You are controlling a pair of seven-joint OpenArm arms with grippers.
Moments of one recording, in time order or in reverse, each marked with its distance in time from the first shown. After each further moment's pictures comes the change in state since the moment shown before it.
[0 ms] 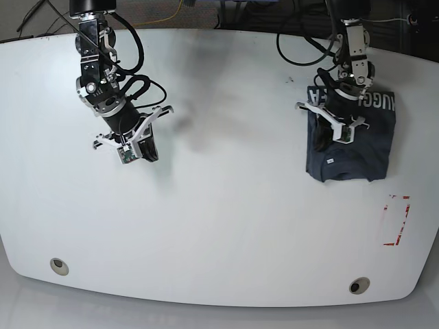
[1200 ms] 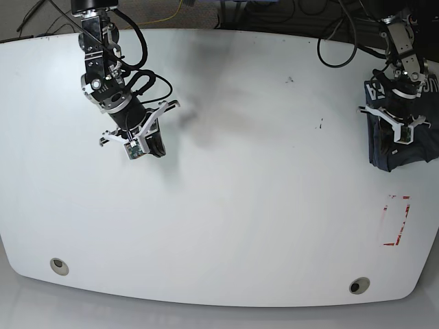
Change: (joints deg) left arm 0.7 -6.6 -15.0 8.2 1.3 -6.4 2.6; right arm -0.9 0.0 -2.4 0.8 0.0 0.0 0.1
